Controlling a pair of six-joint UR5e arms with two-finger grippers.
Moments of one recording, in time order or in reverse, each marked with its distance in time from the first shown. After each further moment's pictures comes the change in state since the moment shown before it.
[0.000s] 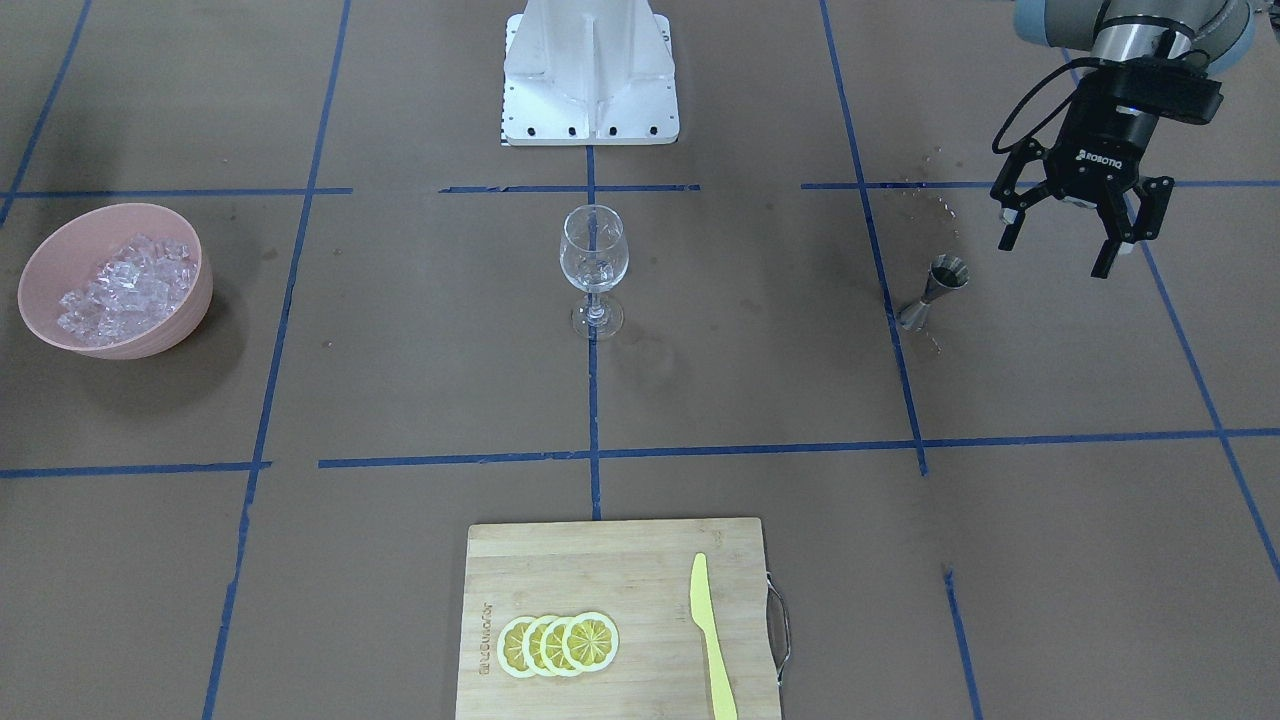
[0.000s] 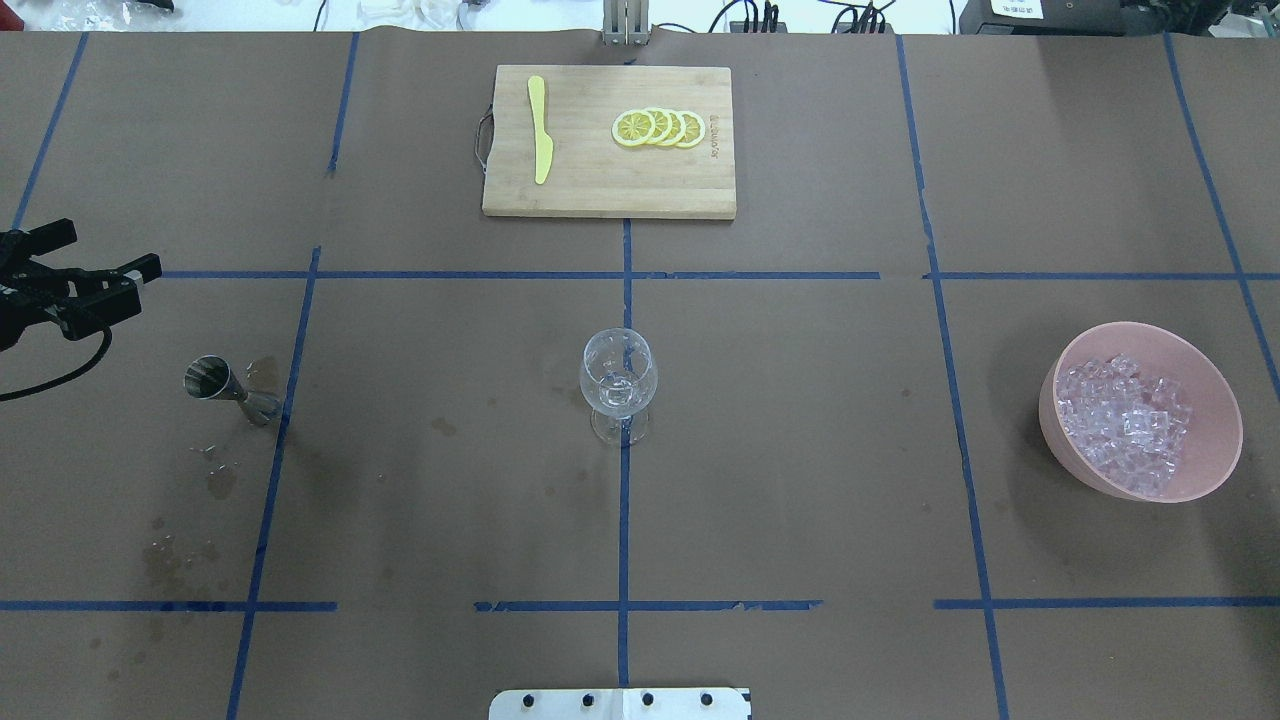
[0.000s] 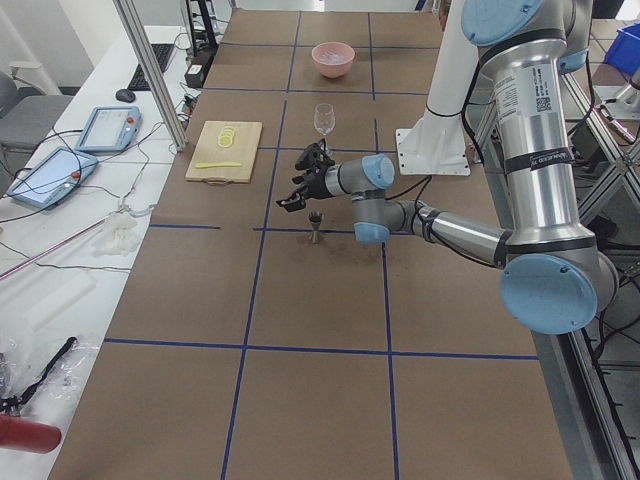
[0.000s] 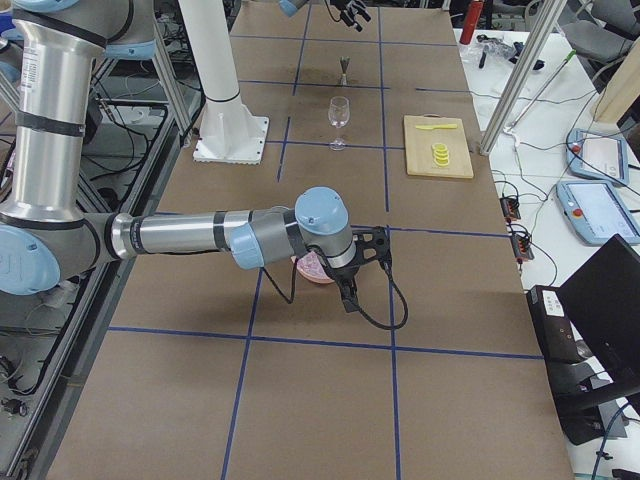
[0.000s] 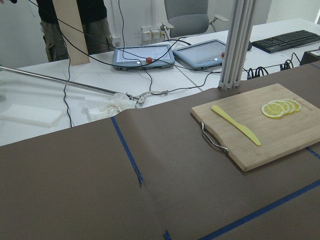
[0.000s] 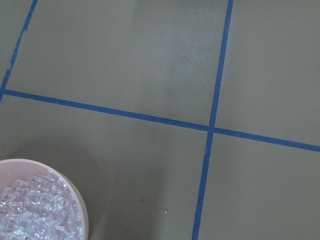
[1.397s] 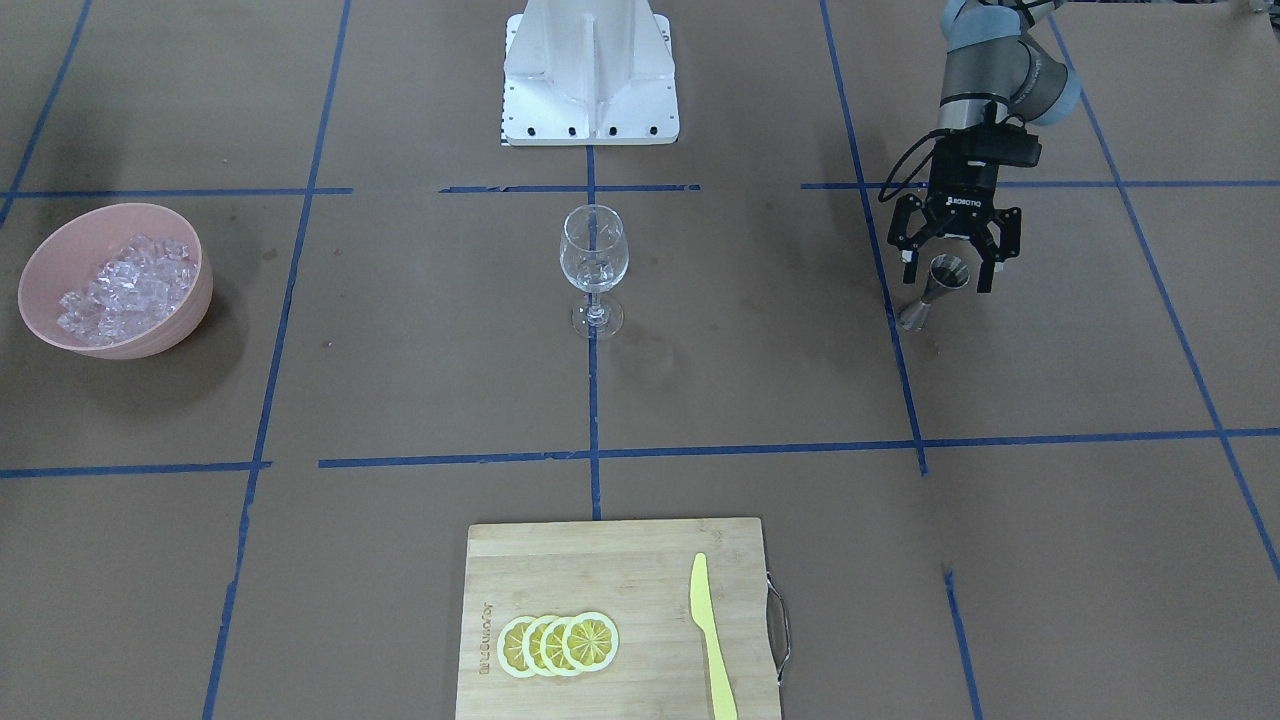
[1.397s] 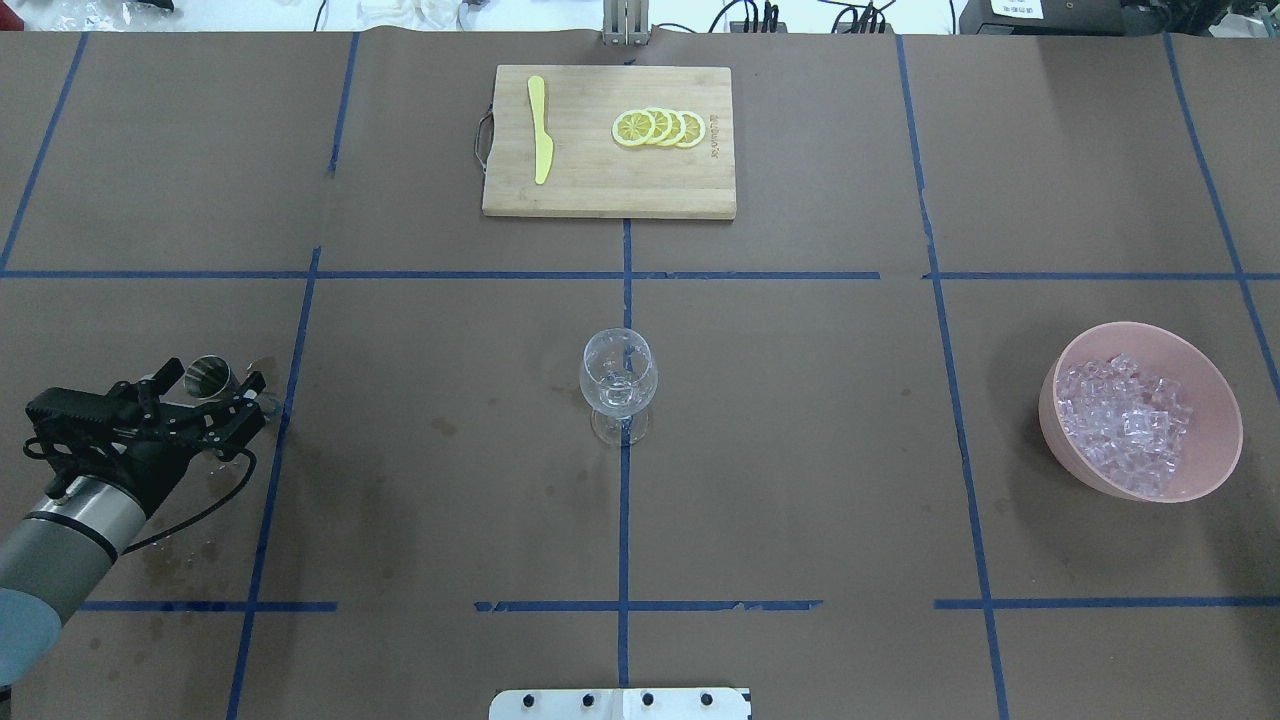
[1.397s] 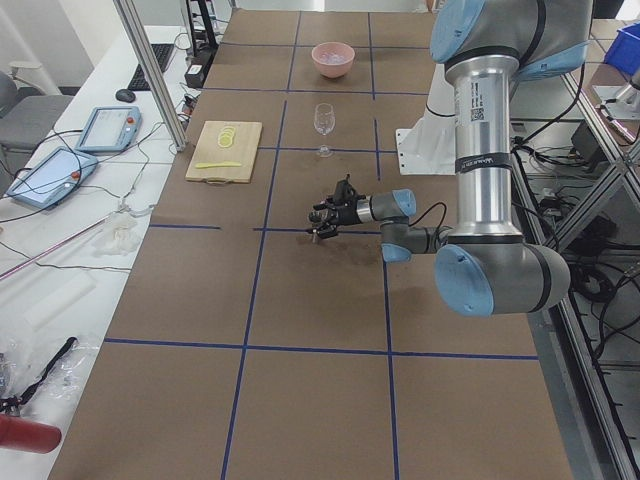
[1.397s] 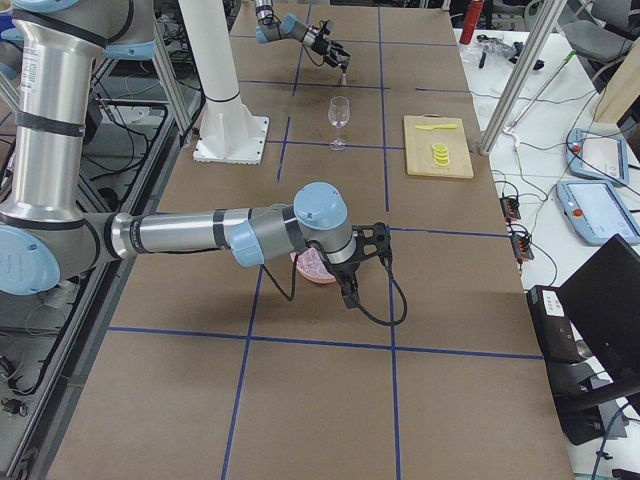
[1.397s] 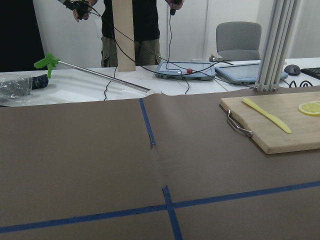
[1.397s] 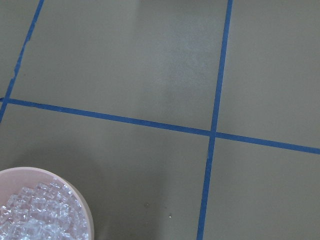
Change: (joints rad) left arm 0.444 -0.090 0.270 -0.023 0.607 -0.295; right arm 0.000 0.000 0.010 0.013 -0.002 0.031
